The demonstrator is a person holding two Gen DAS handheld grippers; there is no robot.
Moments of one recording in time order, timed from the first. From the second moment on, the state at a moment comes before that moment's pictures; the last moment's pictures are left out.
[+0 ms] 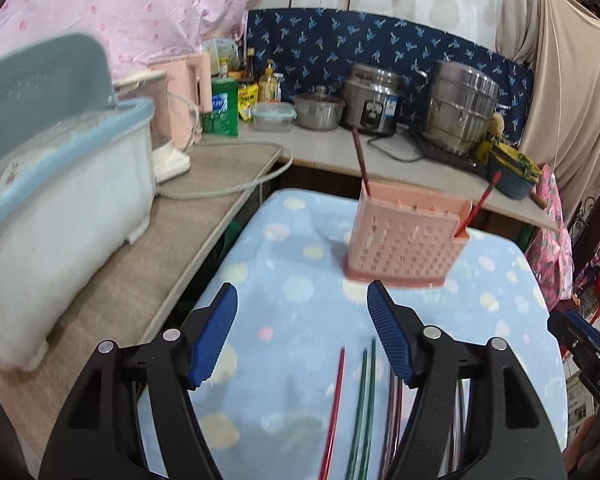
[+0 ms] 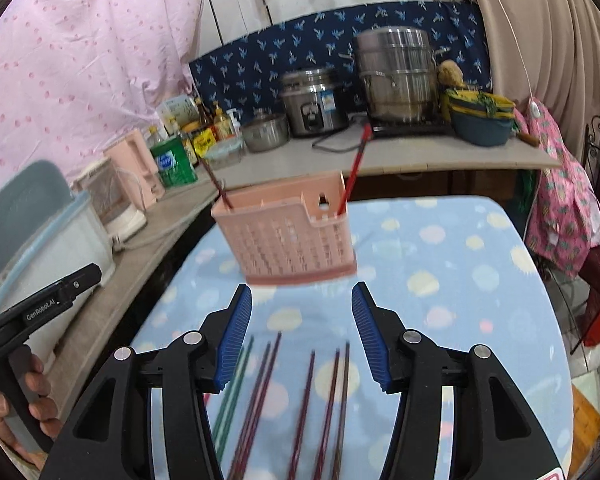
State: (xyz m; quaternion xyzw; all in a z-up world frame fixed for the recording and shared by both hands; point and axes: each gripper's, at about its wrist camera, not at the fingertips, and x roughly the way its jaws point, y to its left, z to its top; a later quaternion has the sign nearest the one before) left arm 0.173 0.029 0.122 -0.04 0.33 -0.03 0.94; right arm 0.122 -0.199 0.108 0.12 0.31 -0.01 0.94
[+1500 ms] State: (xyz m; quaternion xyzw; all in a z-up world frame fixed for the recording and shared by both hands) left arm 0.056 0.016 -0.037 0.02 0.46 -0.04 0.89; right arm 0.013 -0.167 -0.036 0.08 0.43 -0.04 0.90
